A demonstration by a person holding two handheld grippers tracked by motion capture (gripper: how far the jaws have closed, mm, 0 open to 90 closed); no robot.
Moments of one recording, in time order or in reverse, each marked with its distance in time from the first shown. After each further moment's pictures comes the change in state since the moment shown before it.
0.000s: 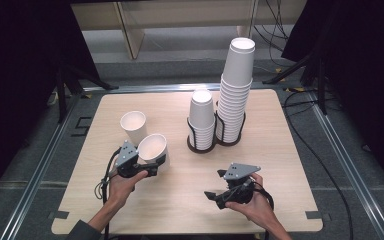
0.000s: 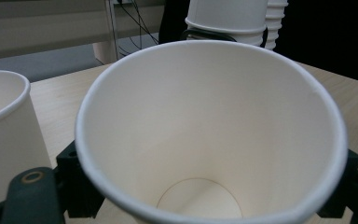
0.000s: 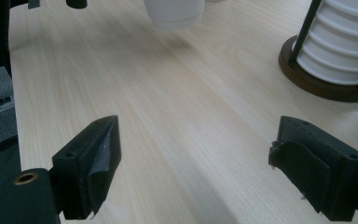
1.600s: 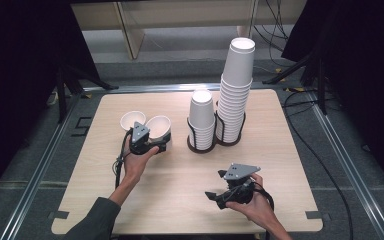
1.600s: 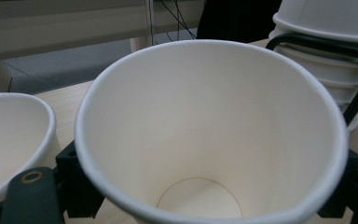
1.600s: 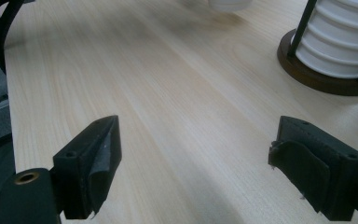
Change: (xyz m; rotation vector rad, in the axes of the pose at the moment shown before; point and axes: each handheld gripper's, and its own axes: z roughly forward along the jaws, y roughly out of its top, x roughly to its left) left arm 0.034 0.013 0.069 0.011 0.161 -0.019; right arm -0.002 -0.003 0.002 0.012 -0.003 0.001
